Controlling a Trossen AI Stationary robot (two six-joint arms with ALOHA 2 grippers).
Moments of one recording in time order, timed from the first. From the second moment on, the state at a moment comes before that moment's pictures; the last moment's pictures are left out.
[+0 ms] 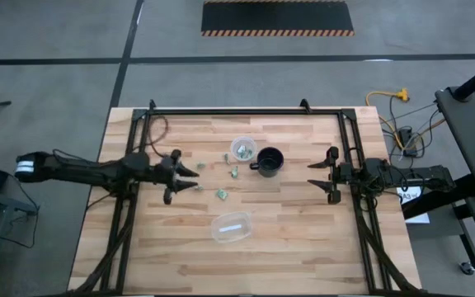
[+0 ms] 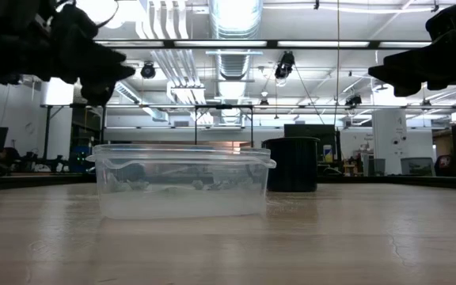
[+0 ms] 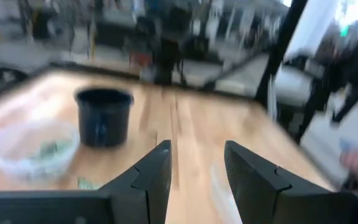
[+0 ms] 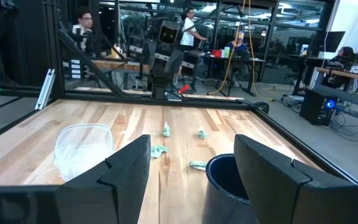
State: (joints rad) left arm 0.06 0.66 0.16 0.41 0.14 -0.19; right arm 0.05 0.01 0.01 0.03 0.11 -0.05
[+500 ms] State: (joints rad) left arm -0.11 1.00 0.54 -0.23 -0.16 -0.15; right arm 0.05 0.01 0.01 0.03 0.11 -0.05
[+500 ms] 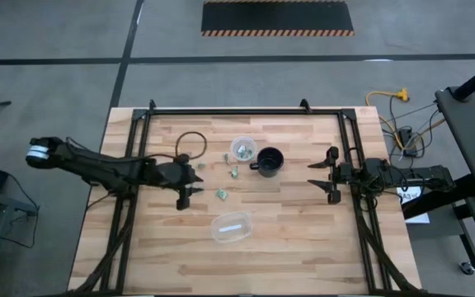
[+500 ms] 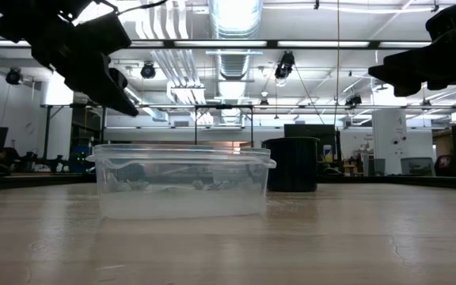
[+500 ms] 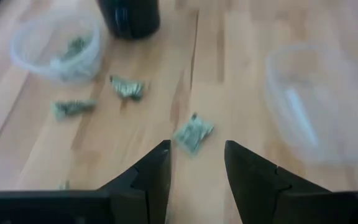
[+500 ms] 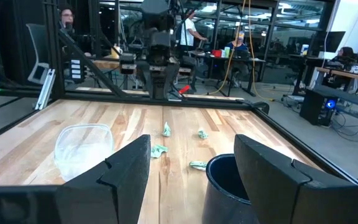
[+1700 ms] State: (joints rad) left arm -0.07 1.37 0.64 -0.45 -0.24 -0.32; right arm 0.05 0.01 0.01 0.03 0.11 -0.05
